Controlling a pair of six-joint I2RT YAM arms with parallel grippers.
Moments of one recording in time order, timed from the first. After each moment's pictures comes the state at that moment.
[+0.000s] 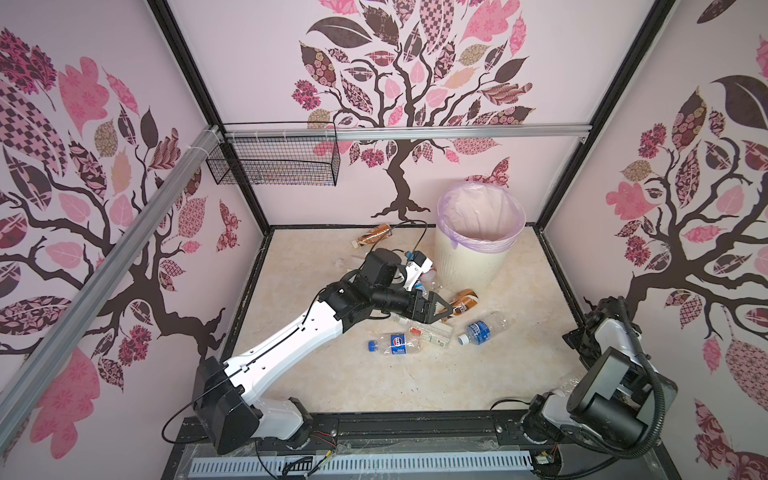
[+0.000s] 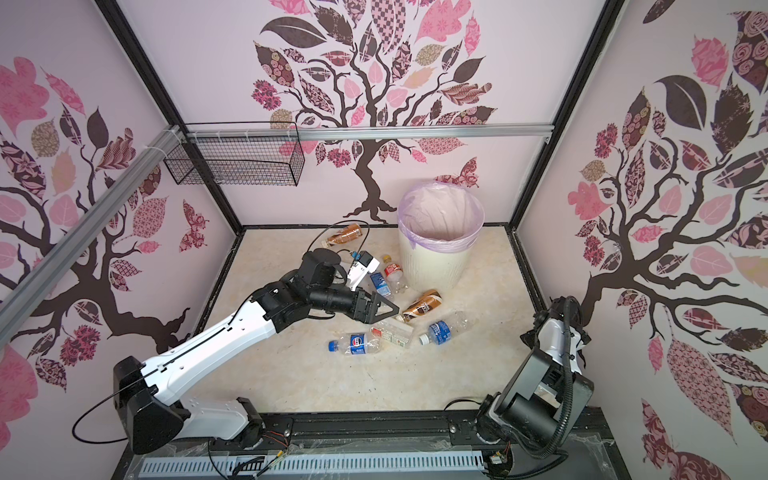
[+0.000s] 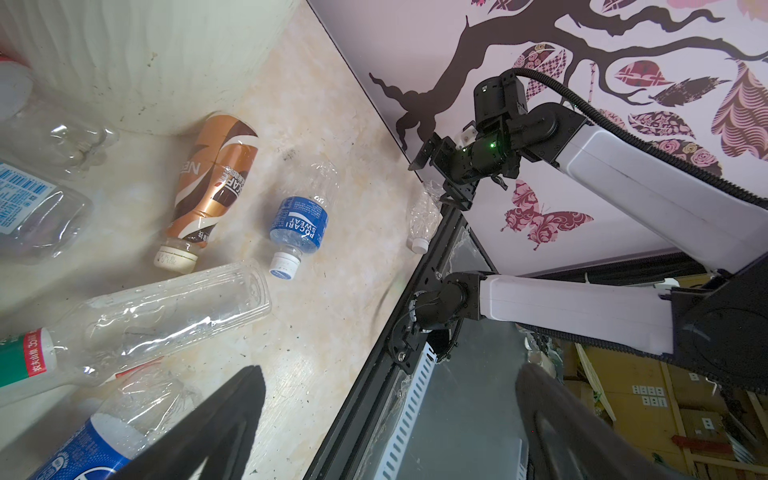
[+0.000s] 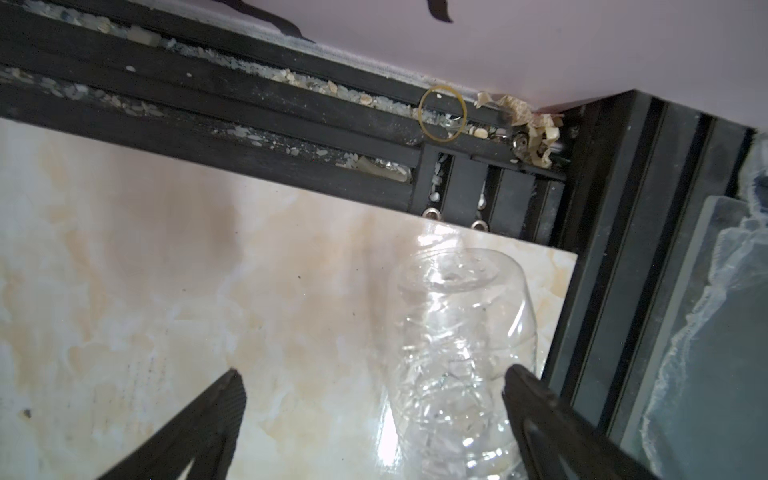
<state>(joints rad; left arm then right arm) -0.79 1.37 1.27 -0.48 0.57 -0.52 -0.70 1.31 0.75 -0.78 0.26 0.60</state>
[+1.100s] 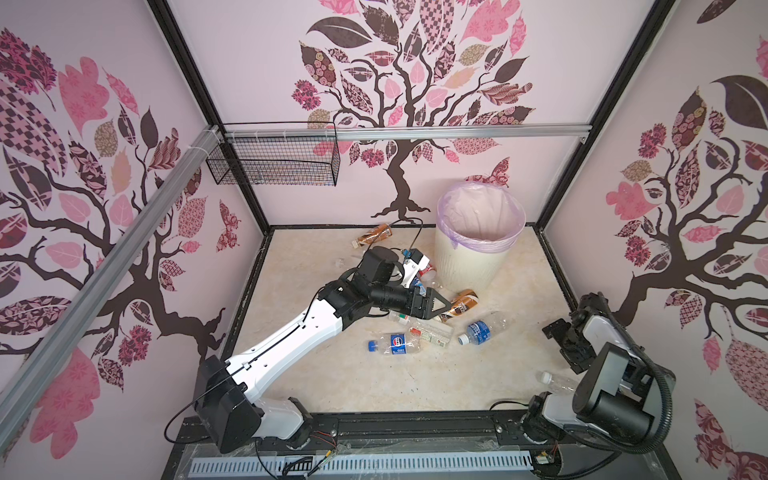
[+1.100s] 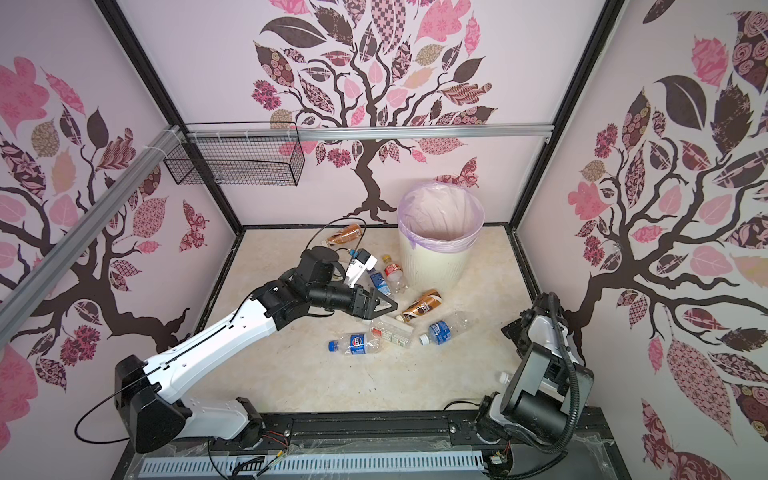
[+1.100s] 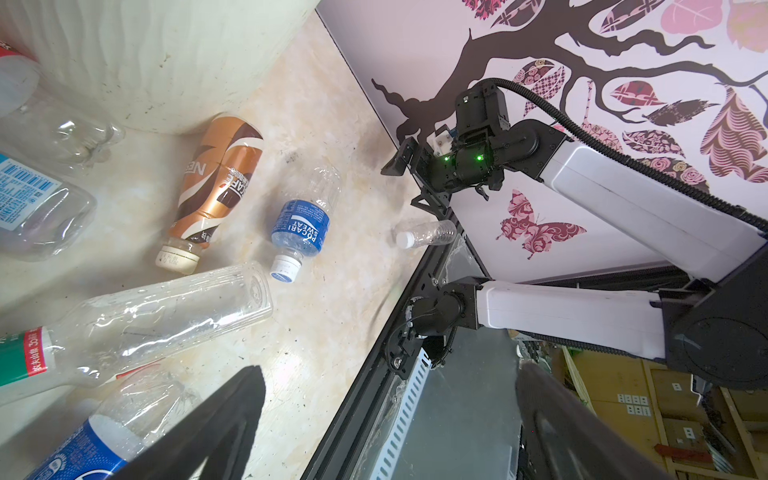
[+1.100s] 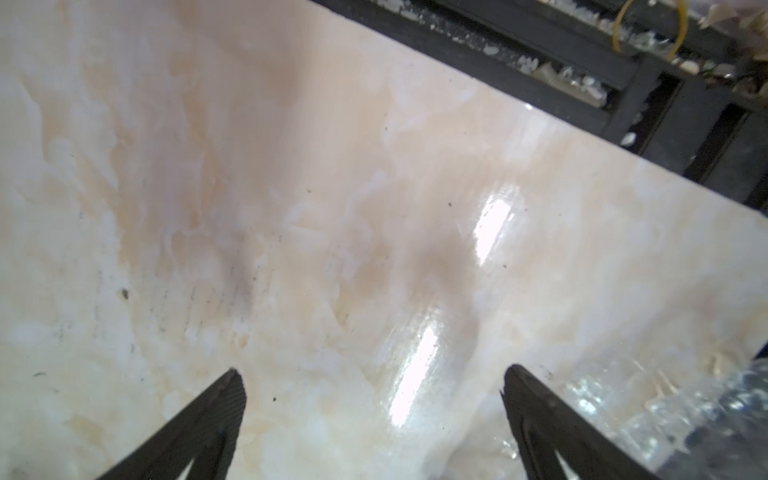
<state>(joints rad) -0.76 1.38 1.27 -0.46 0.60 -0.54 -0.57 1.34 0.71 -0.71 0.07 0.61</state>
